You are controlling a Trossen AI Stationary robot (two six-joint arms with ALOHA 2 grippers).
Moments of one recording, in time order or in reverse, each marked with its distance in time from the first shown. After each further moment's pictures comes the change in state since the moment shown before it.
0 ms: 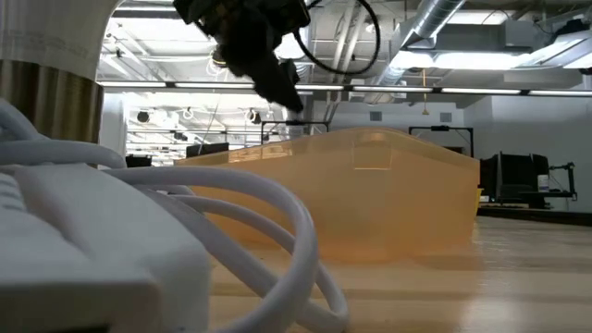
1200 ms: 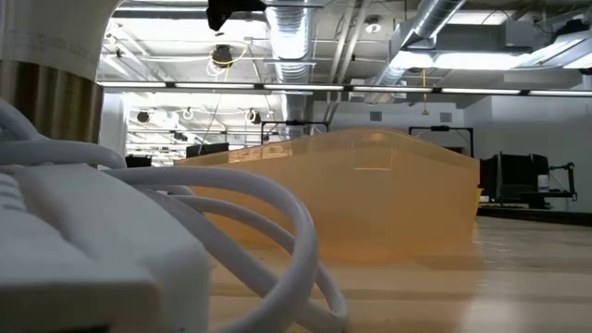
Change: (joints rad) left arm 0.206 -0.468 -0.003 -0.005 -0.145 -0.327; right arm 0.231 0.018 0.000 -0.295 0.158 -0.146
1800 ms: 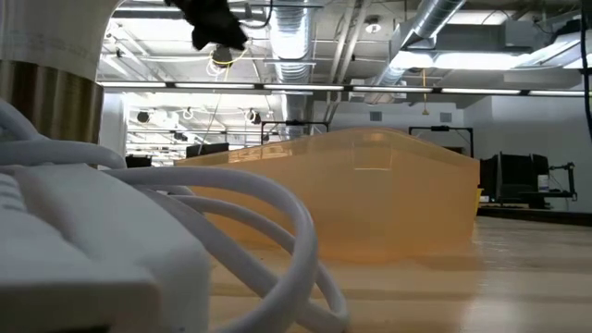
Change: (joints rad) left arm 0.145 -0.004 0.000 -0.227 -0.065 0.128; right arm 0.220 0.102 -0.001 -0.399 0.157 0.063
